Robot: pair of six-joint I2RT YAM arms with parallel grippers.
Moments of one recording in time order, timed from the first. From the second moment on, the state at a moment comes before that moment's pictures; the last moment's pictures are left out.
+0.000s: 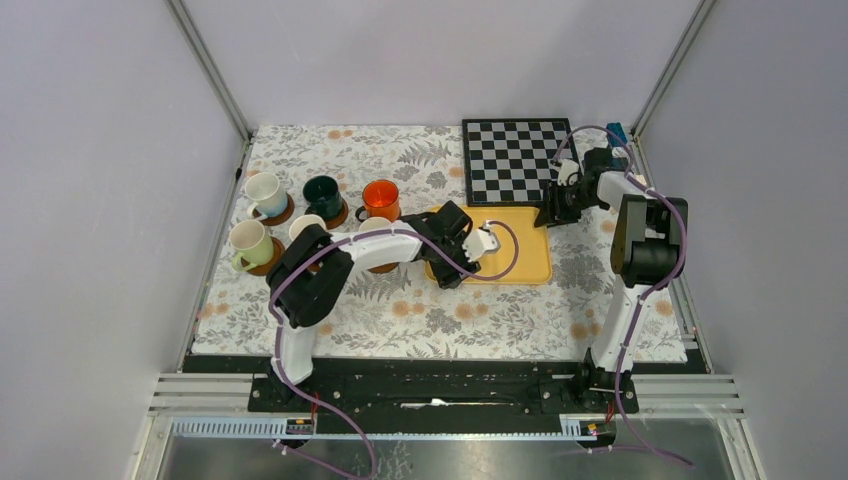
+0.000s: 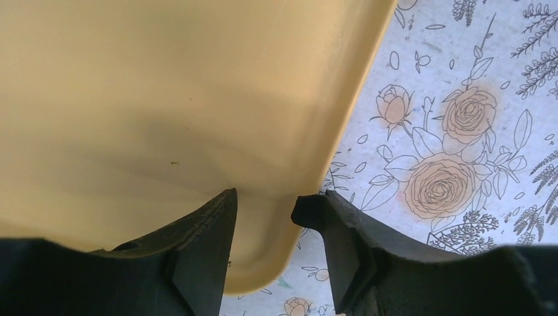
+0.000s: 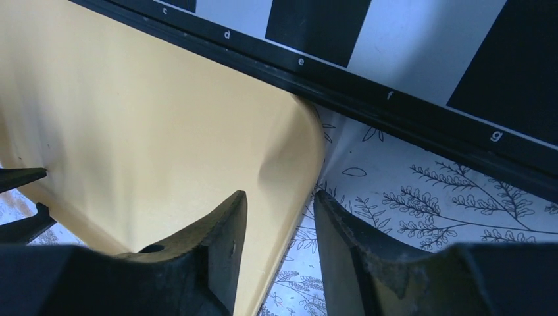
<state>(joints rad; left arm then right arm) -0.82 1.97 1.33 -0.45 0.23 0.38 -0.10 2.07 1.43 -0.60 -0.56 -0.22</state>
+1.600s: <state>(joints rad) 0.14 1.31 1.33 -0.67 0.37 0.12 -0.21 1.54 1.29 -0.71 -0.59 -0.16</state>
